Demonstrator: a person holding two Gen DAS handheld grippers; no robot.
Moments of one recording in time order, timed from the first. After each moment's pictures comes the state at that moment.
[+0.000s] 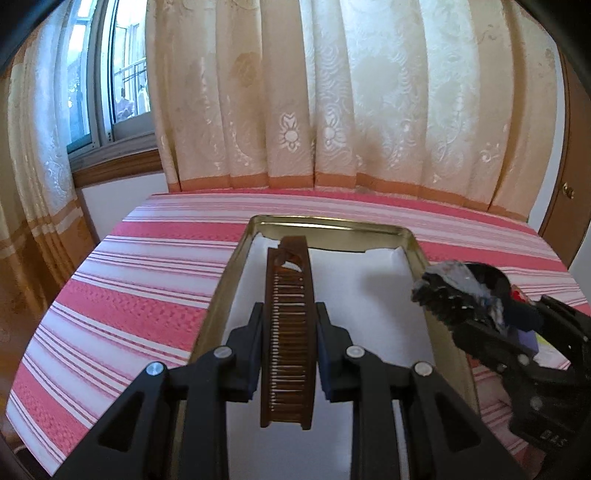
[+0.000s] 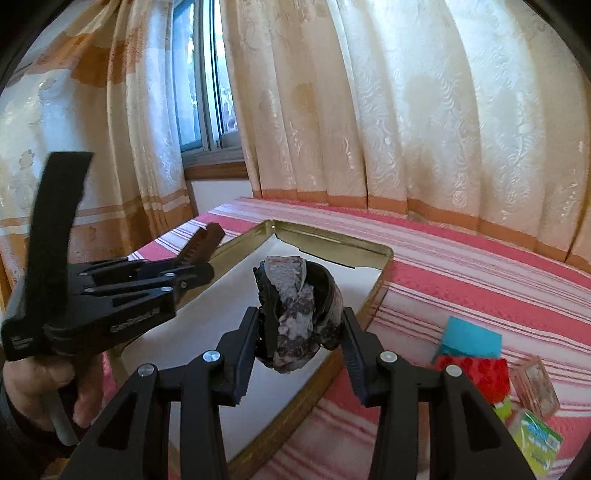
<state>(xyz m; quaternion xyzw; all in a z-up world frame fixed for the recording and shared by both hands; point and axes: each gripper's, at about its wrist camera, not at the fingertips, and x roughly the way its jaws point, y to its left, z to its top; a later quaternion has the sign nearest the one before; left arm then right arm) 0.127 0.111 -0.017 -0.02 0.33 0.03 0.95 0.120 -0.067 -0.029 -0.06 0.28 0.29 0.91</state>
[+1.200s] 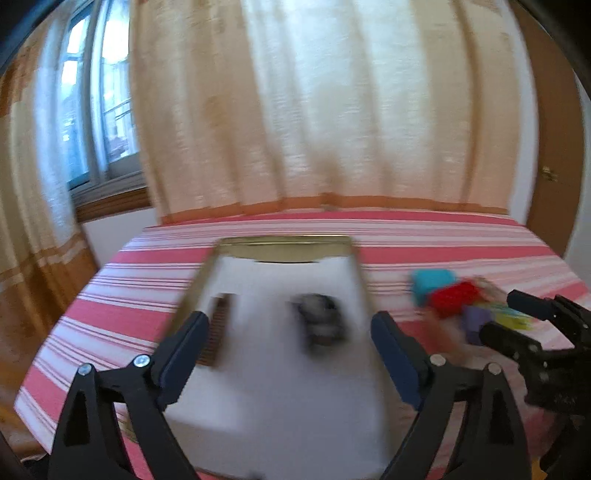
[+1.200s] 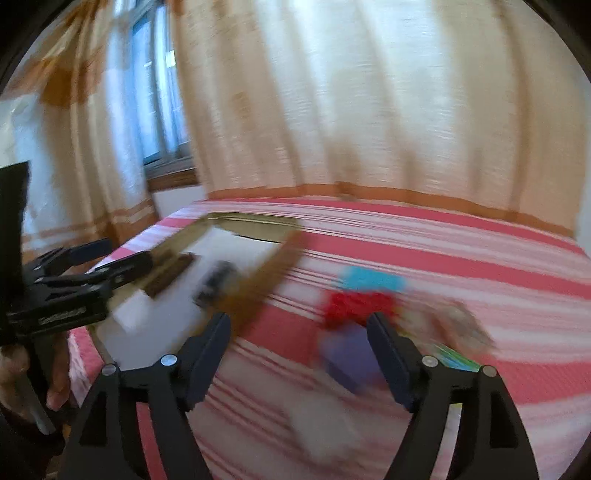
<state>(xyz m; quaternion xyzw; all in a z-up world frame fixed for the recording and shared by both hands) 0.070 0.037 -0.004 0.02 0.27 0.00 0.96 0.076 -0.181 -0.029 -0.02 0.29 0.20 0.94</state>
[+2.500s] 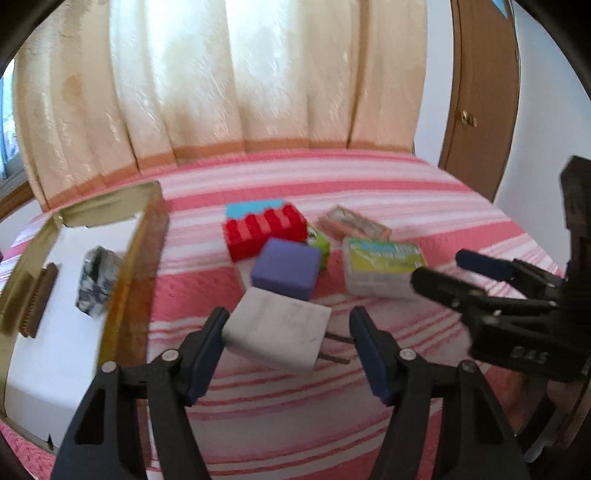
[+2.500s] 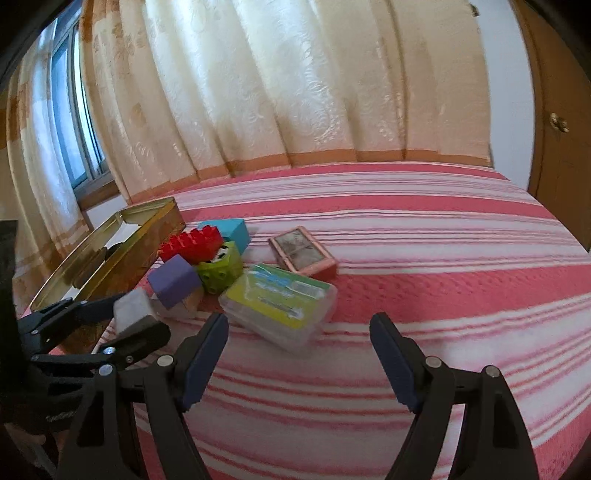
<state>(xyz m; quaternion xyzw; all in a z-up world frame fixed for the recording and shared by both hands) 0.078 -0.094 -0.052 0.03 0.33 -0.15 0.93 0.066 -0.282 -0.059 0.03 0.33 0.09 0.94</state>
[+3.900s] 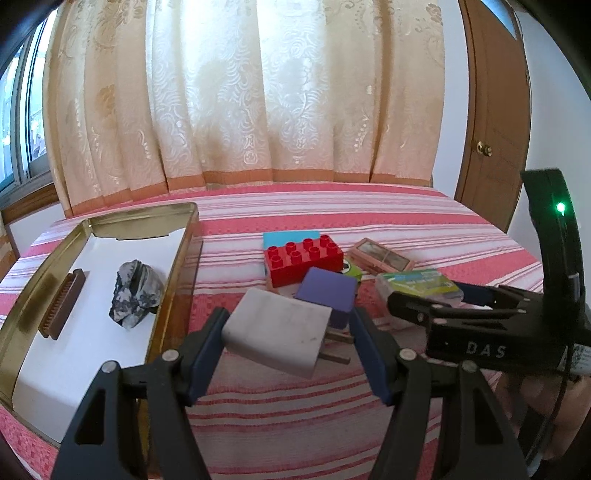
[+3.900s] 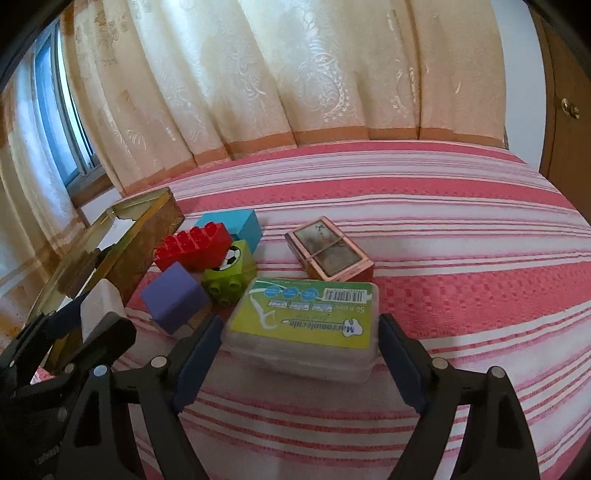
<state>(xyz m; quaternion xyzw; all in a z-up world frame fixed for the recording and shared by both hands) 0.076 -0.074 -0.053 0.01 0.28 -0.12 0.95 0.100 -0.258 -0.066 0.04 0.37 0.08 0.93</state>
